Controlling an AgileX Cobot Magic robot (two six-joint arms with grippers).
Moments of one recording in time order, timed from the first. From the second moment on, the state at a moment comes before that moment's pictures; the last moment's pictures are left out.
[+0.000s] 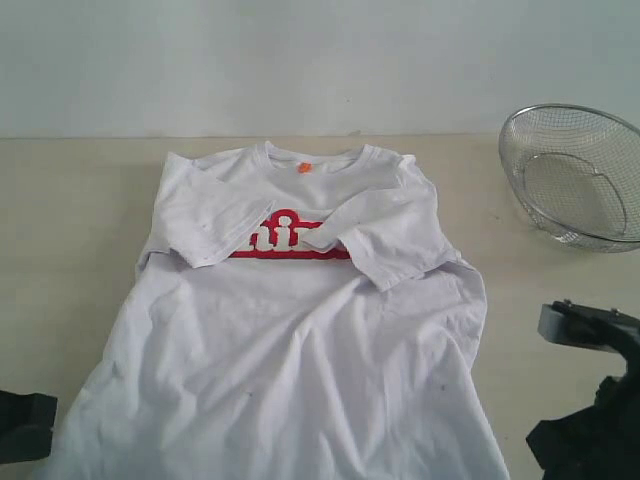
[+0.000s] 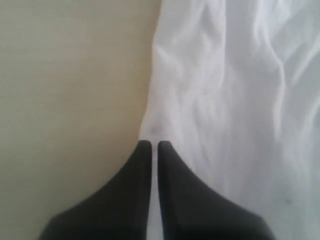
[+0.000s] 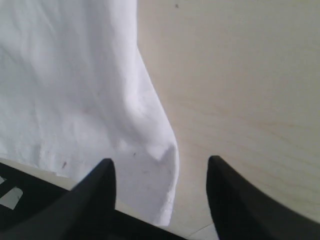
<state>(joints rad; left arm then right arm) 0.07 1.35 -0.28 -1.00 0.44 0.87 0.01 1.43 -0.51 0.51 0.90 -0.38</state>
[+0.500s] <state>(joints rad) 0.07 1.35 -0.24 -1.00 0.32 0.85 0.01 1.43 -0.44 0.59 0.89 -0.32</state>
